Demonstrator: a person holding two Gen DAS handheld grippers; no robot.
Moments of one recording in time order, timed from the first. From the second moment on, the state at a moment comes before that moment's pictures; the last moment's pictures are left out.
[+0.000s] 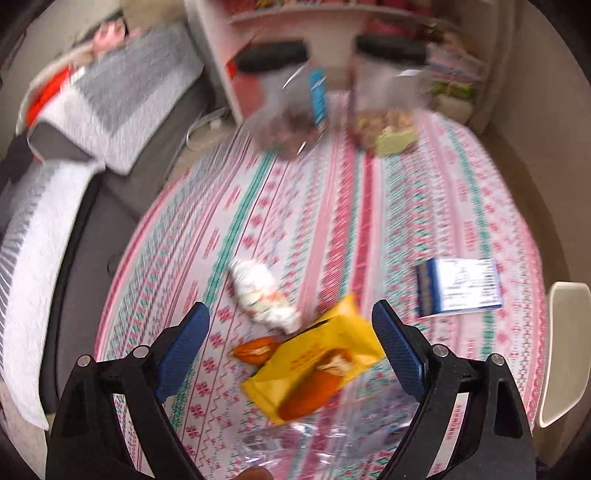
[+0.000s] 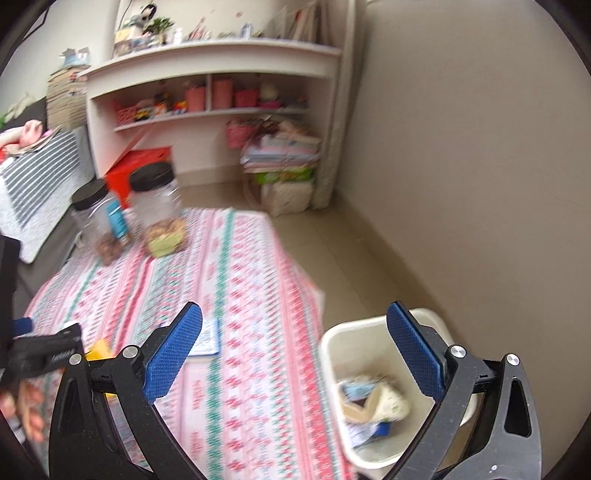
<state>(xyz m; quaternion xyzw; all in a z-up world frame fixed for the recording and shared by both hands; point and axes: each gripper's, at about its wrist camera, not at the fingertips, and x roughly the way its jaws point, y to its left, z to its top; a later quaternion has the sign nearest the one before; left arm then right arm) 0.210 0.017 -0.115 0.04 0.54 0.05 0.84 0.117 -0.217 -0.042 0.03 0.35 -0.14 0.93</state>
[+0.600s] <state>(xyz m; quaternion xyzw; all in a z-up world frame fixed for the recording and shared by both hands) 0.213 0.006 -0.187 0.09 0.62 -0.06 0.78 0.131 -0.205 -0.068 0.06 0.41 -0.09 0.90</state>
